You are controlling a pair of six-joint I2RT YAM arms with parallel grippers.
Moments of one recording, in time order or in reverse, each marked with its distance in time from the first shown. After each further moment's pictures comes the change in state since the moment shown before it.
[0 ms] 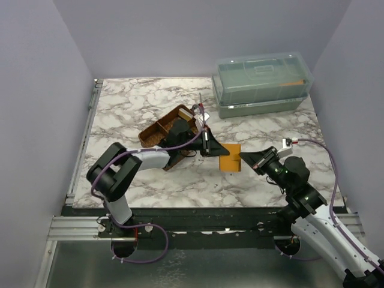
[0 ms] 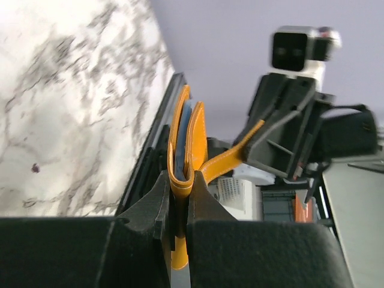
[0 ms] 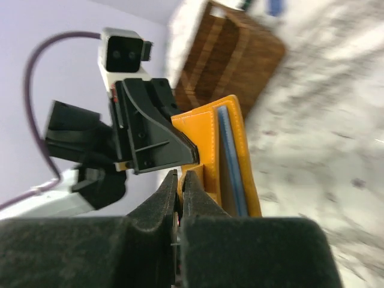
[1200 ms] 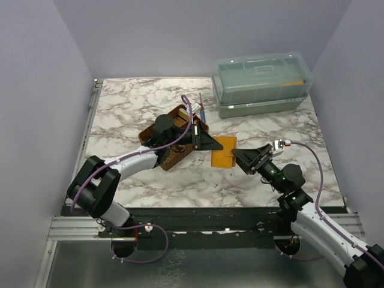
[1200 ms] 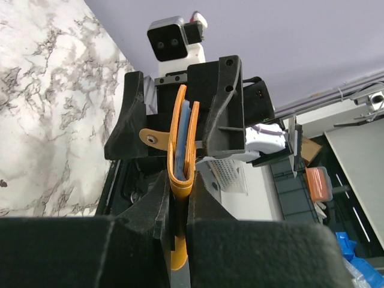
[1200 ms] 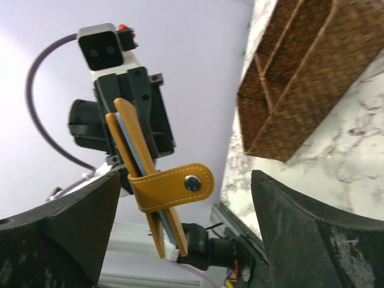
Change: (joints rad) left arm 0.037 -0.151 -0.007 0.003 0.111 0.026; right arm -0.004 0.093 -0.220 0.486 -0.139 0.160
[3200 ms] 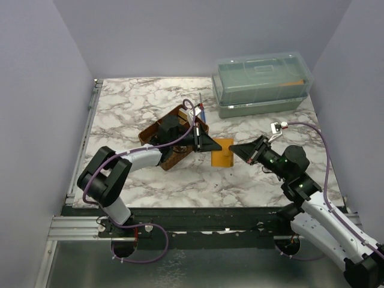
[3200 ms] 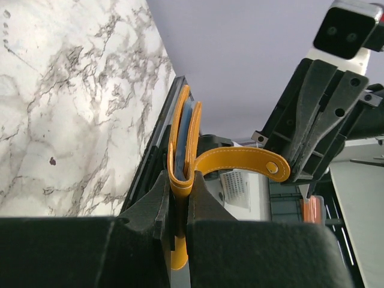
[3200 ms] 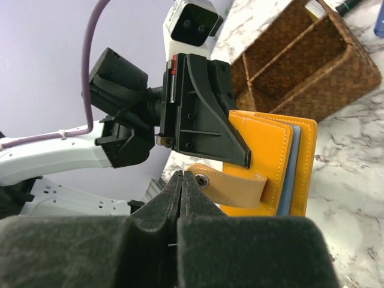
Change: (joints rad) left arm 0.031 0.113 0.004 -0.061 -0.040 0.013; right arm 0.000 0.103 0.316 -0.256 -0.121 -0.378
